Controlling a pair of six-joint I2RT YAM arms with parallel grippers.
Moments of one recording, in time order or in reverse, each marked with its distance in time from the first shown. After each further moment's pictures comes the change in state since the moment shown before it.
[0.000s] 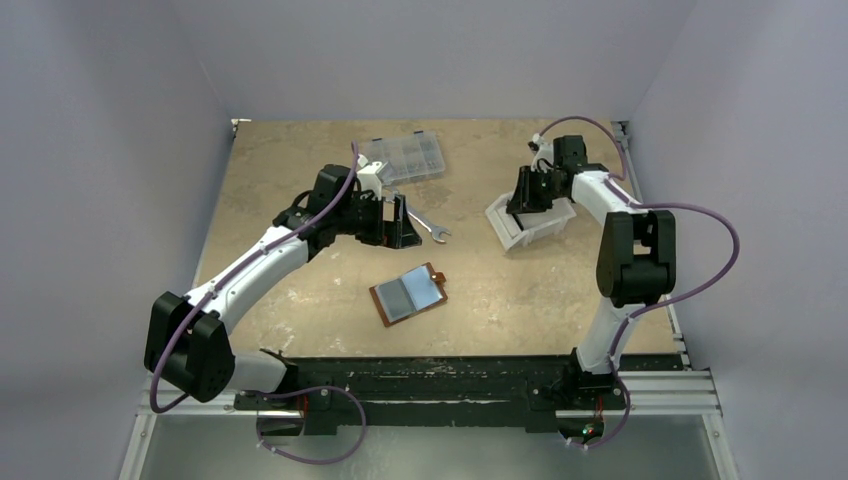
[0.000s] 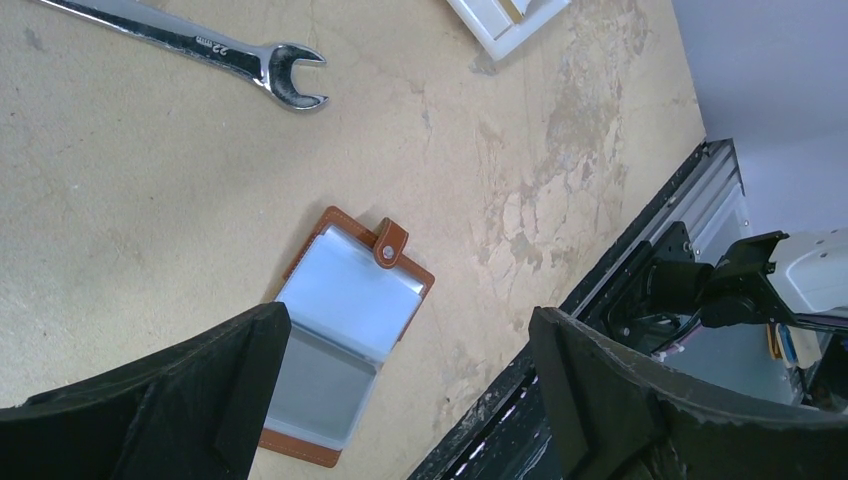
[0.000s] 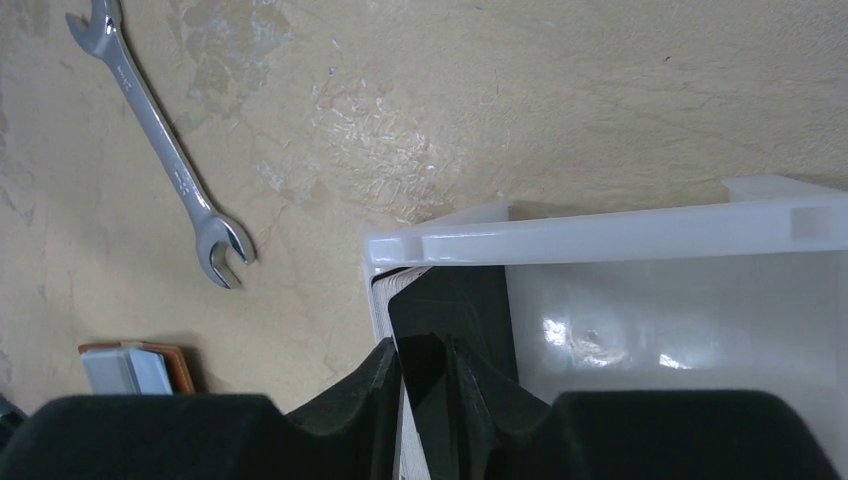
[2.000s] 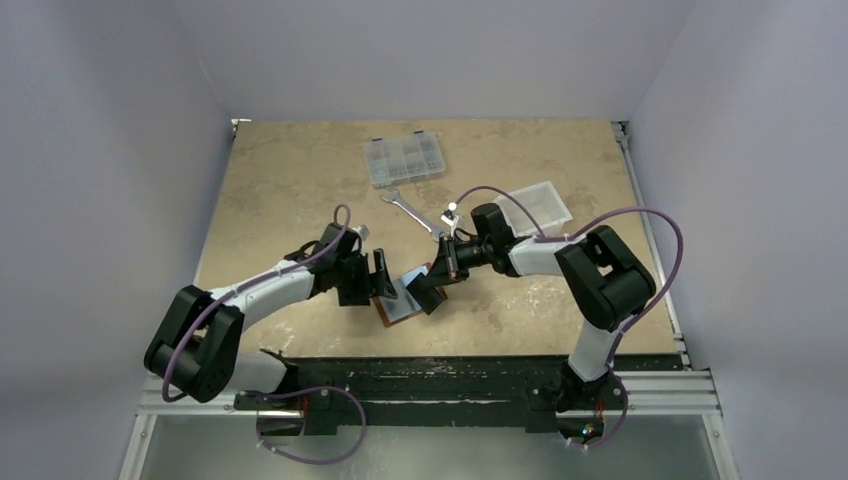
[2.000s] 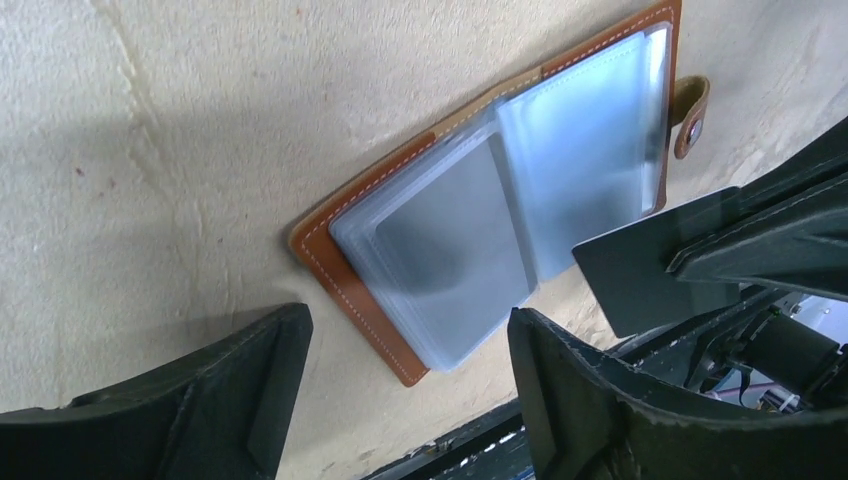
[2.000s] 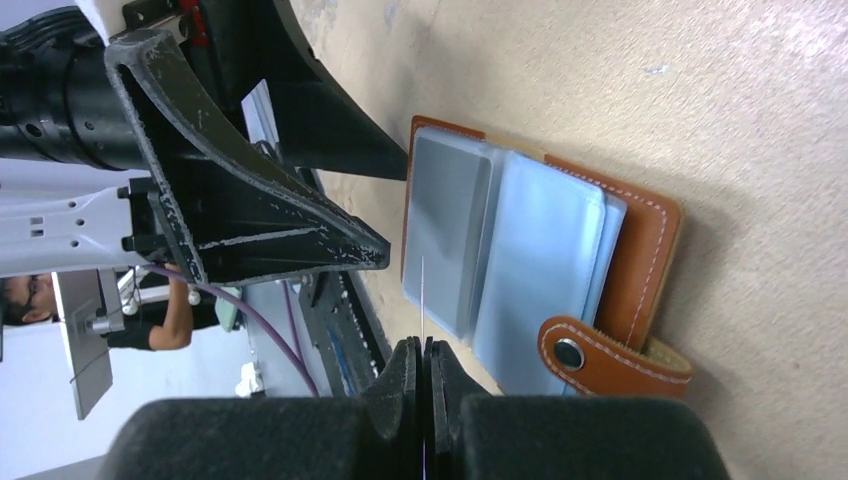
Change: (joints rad) left arm -0.008 -0.024 -0.427 0.049 -0.177 -0.288; right arm 0.498 -0.105 -0.557 0.749 -0.412 0.542
